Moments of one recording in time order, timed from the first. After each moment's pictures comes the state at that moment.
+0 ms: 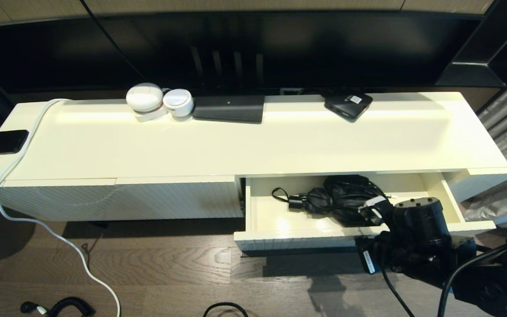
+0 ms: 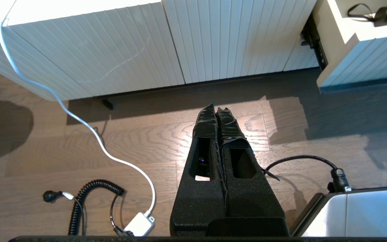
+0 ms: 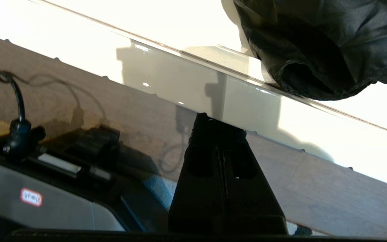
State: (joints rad) left arm 0.00 0.00 0.00 0.01 -0.03 0.11; right arm 0.39 1.87 -0.57 -0.68 -0.12 -0.02
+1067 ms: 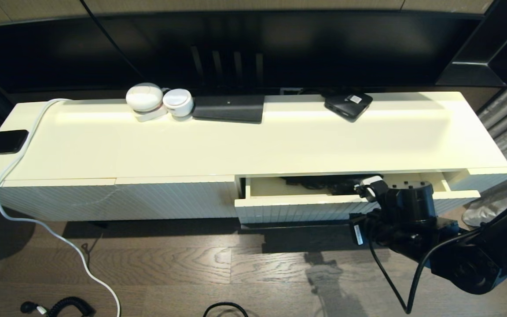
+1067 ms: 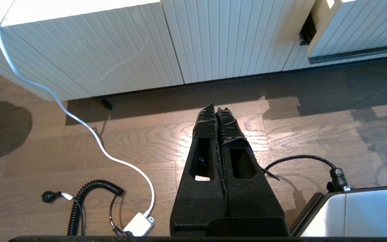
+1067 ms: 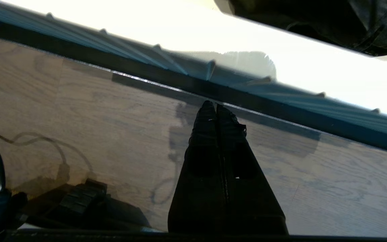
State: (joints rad) left arm 0.00 0.00 0.00 0.01 -0.03 0.11; right arm 0.37 1.95 -0.69 -0.79 -0.15 -0.03
